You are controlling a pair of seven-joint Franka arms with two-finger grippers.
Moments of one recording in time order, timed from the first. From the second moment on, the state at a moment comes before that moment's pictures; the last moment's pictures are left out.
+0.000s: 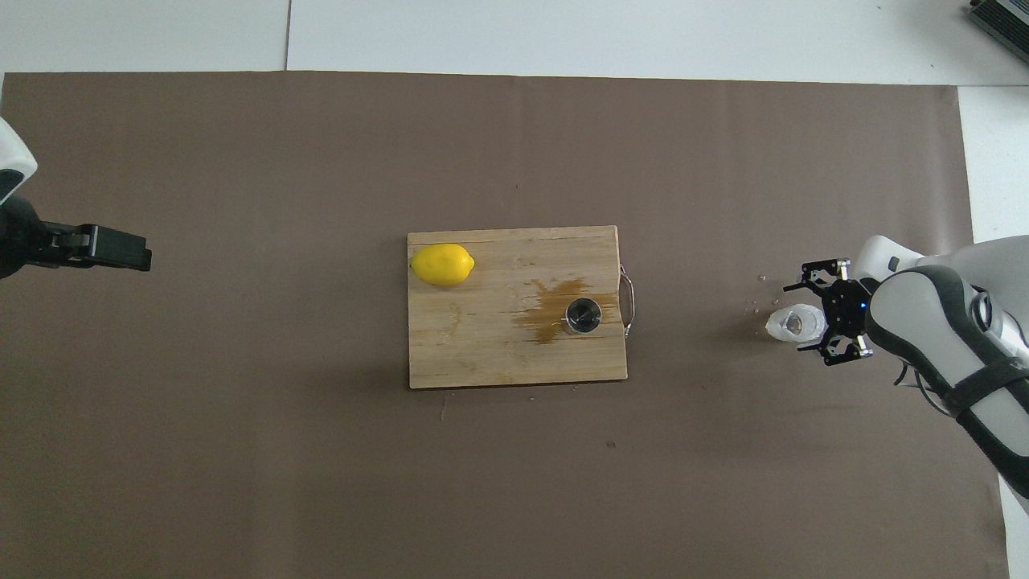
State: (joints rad) left arm -0.01 -0.05 -0.05 -1.65 -0.03 1.64 0.04; right arm -0.20 0.22 0.01 -2.16 0.41 2.22 -2.18
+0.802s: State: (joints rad) left arm -0.01 -0.05 -0.06 -1.60 -0.03 1.54 0.04; right arm -0.20 0.22 0.02 -2.16 0.49 2.23 -2.18
